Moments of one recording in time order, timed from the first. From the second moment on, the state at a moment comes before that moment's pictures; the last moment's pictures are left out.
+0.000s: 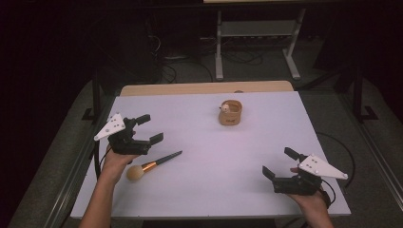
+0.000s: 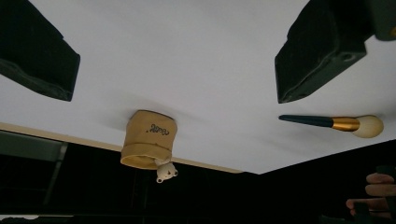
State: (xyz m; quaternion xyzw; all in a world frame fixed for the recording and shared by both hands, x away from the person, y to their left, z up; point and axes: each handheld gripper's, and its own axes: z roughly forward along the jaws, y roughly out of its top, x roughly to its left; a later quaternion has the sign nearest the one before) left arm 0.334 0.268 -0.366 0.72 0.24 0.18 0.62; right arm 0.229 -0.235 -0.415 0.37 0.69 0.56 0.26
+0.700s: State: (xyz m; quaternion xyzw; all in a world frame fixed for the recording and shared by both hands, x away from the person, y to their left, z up) left arm 0.355 0.262 -0.378 0.73 0.24 0.16 0.62; right arm 0.228 -0.237 -0.416 0.38 0.69 0.56 0.25
